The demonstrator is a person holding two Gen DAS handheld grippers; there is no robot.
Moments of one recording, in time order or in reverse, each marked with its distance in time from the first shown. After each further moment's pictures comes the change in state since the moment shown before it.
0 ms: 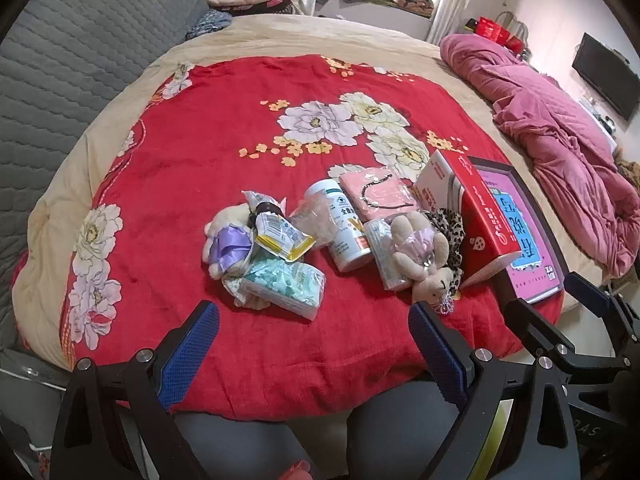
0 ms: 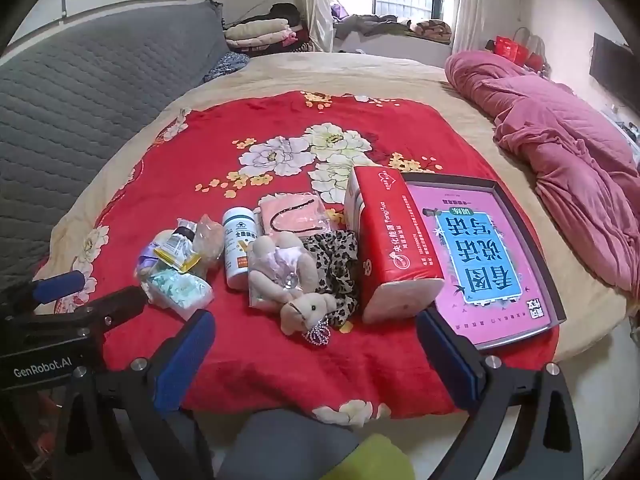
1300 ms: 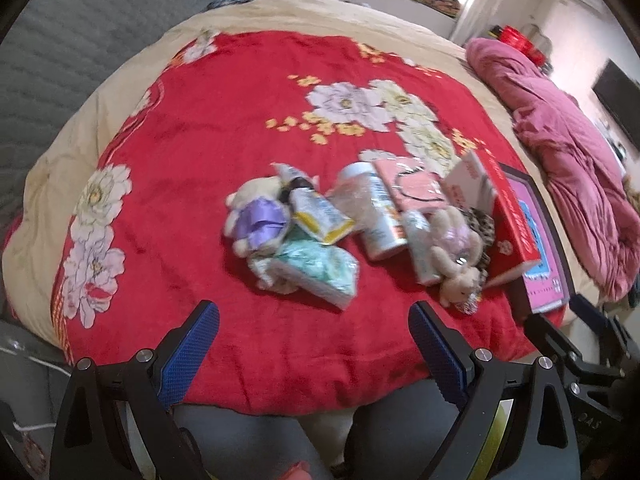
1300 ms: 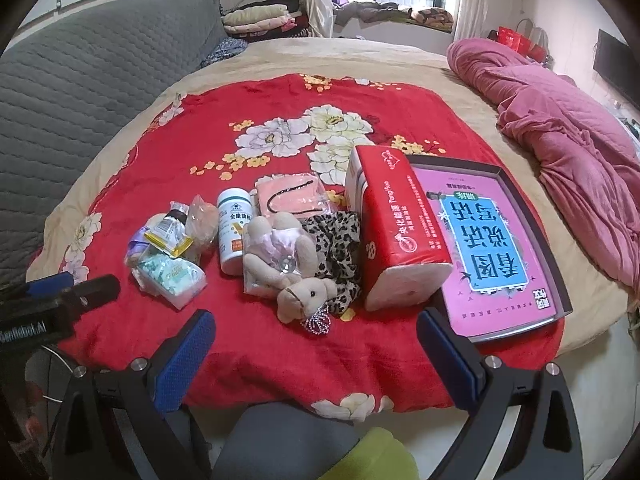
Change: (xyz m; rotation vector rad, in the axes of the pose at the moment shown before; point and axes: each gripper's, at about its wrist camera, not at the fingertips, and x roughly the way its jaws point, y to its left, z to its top) left arm 0.022 0.045 -0.004 -0.120 0.065 -0.012; right arm 0.021 0.002 -0.007 0.019 0.013 0.033
